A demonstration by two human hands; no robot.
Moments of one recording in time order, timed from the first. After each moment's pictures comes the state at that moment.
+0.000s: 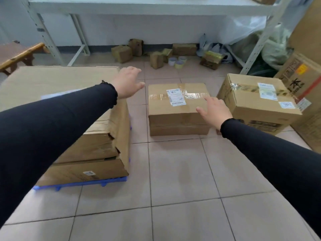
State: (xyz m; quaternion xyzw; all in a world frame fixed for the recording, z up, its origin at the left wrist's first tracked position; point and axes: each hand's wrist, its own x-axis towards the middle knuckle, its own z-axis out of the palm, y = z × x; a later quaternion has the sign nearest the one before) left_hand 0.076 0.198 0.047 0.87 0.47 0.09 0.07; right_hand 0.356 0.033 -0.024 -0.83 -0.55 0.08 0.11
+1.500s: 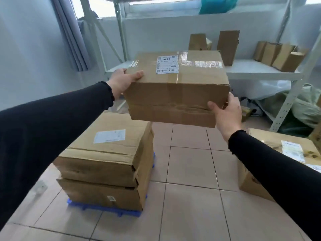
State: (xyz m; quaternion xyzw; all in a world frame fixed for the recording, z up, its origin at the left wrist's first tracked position) left_hand 0.005 0.169 0.244 0.63 0.56 0.43 0.32; right_hand 0.320 0.047 0.144 -0.63 -0.49 0.13 0.59
